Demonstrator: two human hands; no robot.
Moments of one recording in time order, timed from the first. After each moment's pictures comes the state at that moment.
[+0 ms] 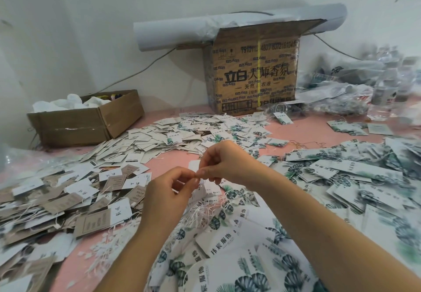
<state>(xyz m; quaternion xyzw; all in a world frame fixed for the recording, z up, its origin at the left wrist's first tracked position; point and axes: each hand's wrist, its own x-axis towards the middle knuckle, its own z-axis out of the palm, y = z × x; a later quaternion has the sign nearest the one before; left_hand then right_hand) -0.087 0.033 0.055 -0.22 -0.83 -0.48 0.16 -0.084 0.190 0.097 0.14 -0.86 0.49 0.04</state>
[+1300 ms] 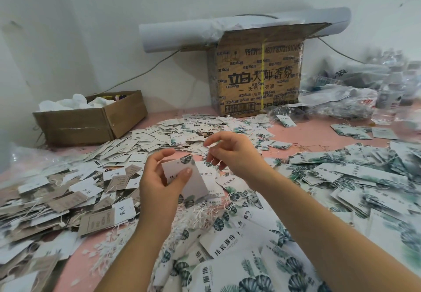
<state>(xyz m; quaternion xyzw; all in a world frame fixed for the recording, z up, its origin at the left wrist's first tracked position) -0.094 0.032 0.055 -0.16 -0.66 -0.72 0.15 -0.086 0.190 0.096 0.09 -0.77 0.62 0.13</state>
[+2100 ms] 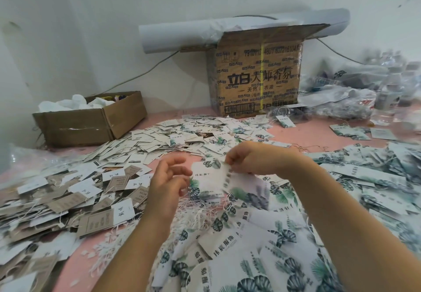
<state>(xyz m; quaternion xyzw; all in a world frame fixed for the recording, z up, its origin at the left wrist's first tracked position) -0.092 0.034 0.062 -0.13 -0.69 -0.71 0.03 -0.072 0.224 0.123 0.09 -0.95 0.30 -0.08</state>
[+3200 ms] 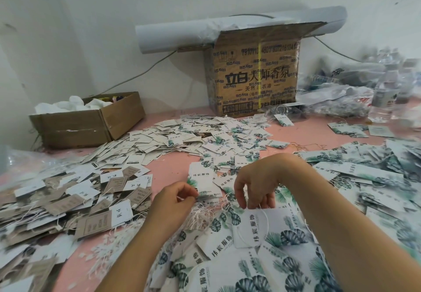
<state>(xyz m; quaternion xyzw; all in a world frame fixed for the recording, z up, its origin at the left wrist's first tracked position) -0.100 0.031 0.039 -0.16 -0.88 -0.44 0.00 -0.082 0.234 0.103 0.05 -0.93 0.18 -0.31</state>
